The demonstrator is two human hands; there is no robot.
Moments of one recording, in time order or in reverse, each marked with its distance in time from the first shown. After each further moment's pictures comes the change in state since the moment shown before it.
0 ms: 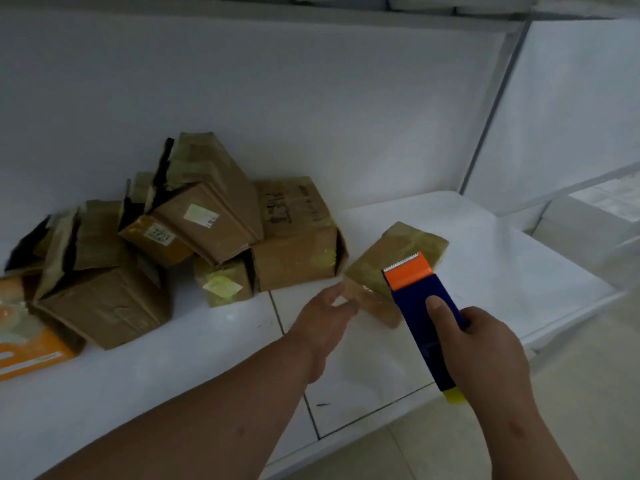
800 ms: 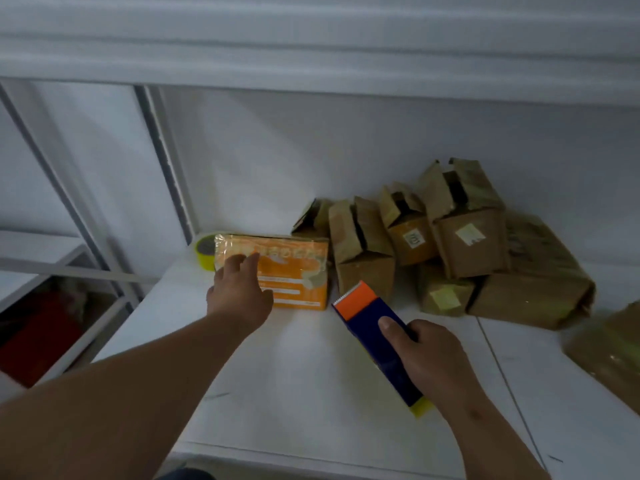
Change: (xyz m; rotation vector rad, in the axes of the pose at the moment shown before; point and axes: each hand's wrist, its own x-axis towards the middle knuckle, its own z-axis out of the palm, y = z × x) left_hand -0.157 -0.066 -0.393 0.902 0.970 -0.020; right_hand -0.161 -0.205 0.180 0.001 -0.665 -0.415
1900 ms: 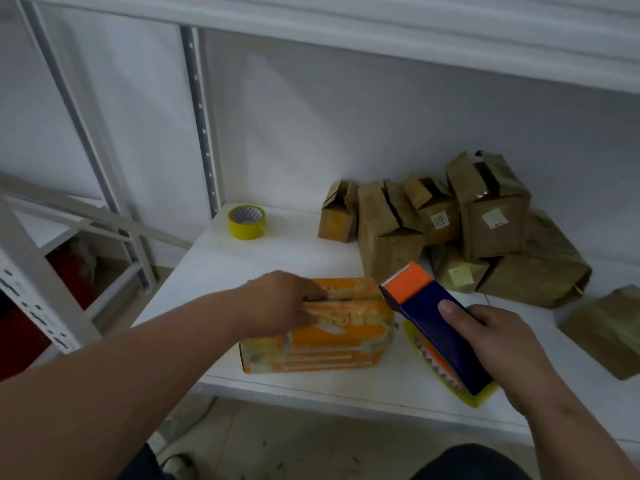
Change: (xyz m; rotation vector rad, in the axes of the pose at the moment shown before) left_hand -0.071 -0.038 -0.080 0.076 -0.560 0.498; right_hand -0.082 -0.043 -0.016 0.044 0.074 0.049
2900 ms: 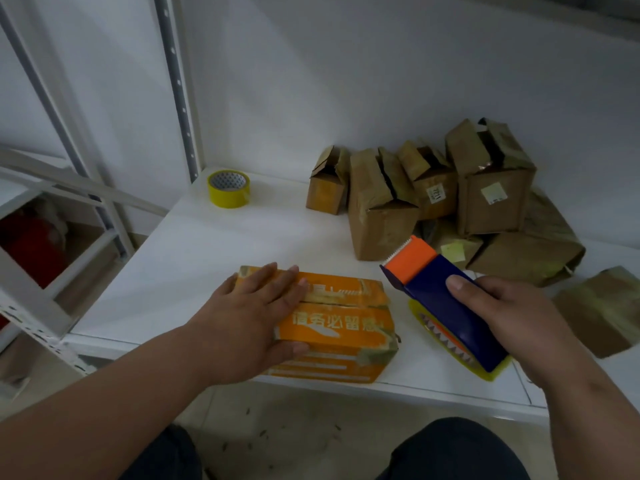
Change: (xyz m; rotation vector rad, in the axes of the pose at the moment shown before) left_hand -0.027 -0.020 0.063 0.325 0.024 0.064; right_hand 0.013 0.004 -0.021 -0.028 -0.044 -0.026
